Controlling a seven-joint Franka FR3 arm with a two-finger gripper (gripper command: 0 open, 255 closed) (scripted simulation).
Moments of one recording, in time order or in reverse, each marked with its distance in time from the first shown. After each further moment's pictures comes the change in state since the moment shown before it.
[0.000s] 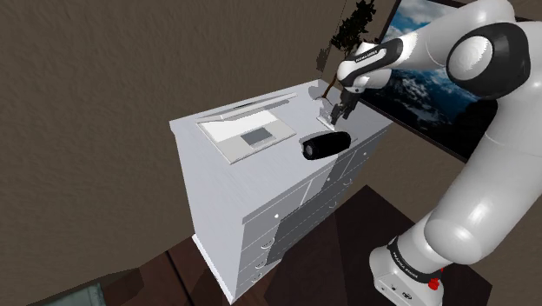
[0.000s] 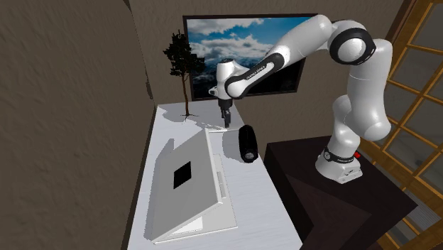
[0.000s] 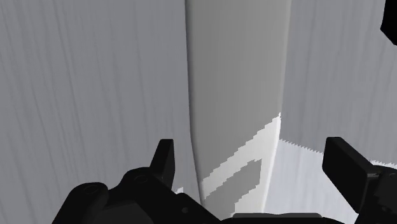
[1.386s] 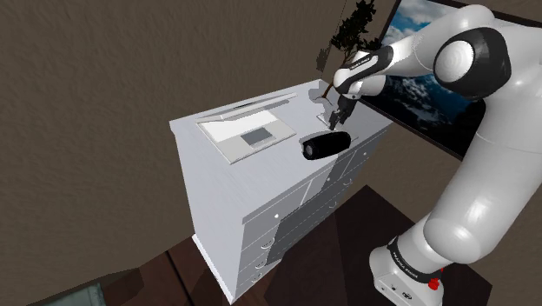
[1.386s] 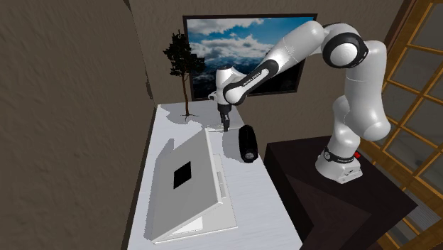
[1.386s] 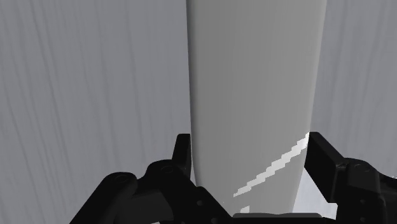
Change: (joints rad) arm -0.015 0.065 0.012 0.000 0.035 0.058 -0.028
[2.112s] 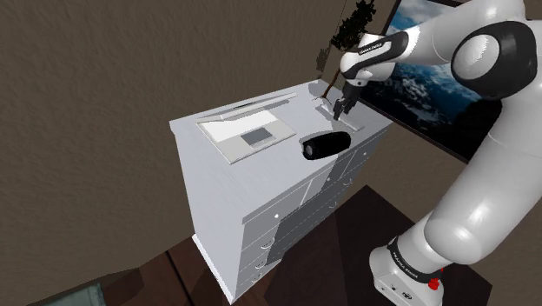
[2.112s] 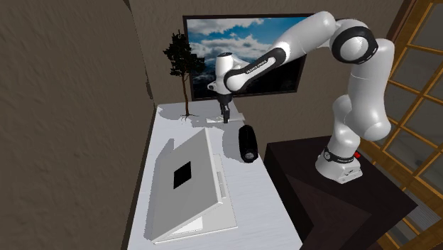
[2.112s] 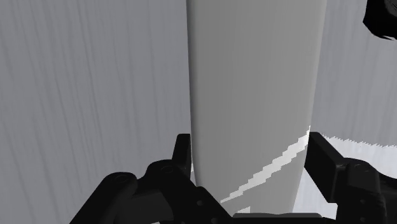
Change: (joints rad) arm 0.017 -0.087 -0.019 0.045 -0.051 -0.125 0.035
